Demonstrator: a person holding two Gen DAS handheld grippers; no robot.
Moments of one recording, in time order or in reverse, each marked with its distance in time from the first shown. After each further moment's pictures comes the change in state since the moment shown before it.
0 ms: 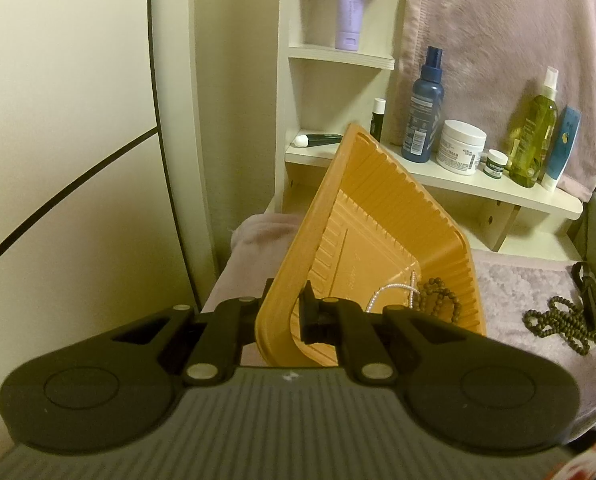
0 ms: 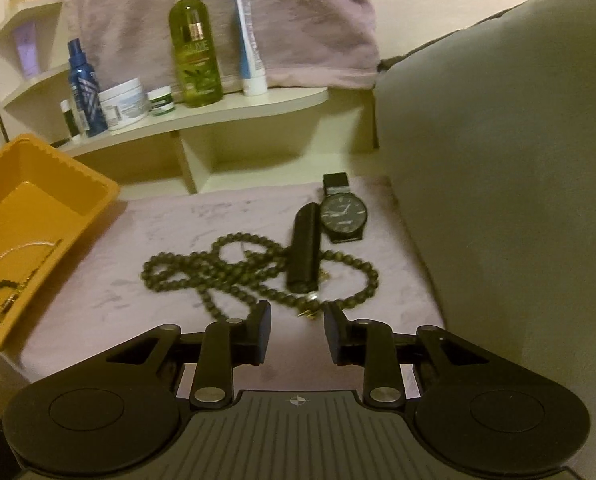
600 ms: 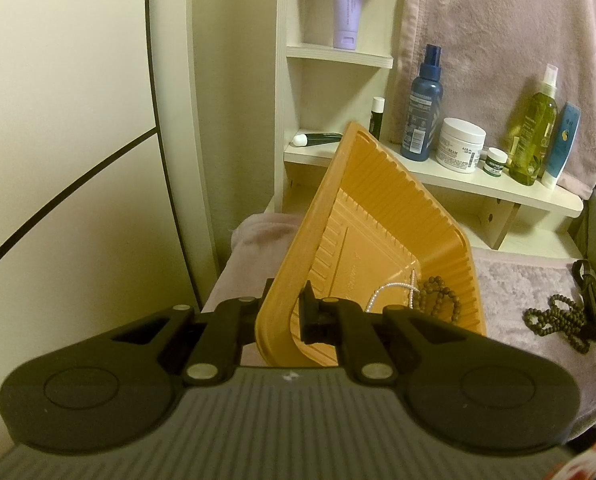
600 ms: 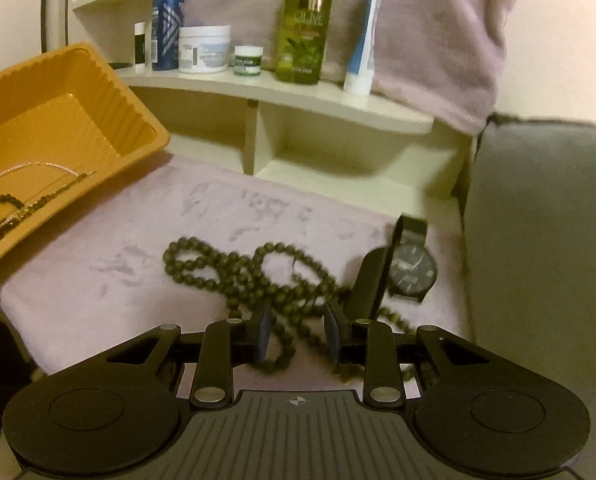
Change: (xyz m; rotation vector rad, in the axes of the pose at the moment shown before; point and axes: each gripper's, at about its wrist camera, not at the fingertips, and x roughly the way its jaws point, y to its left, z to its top) left arm 0.000 -0.001 0.001 0.009 0.005 0.000; right arm 0.041 0.037 0.018 -0.355 0.028 0.053
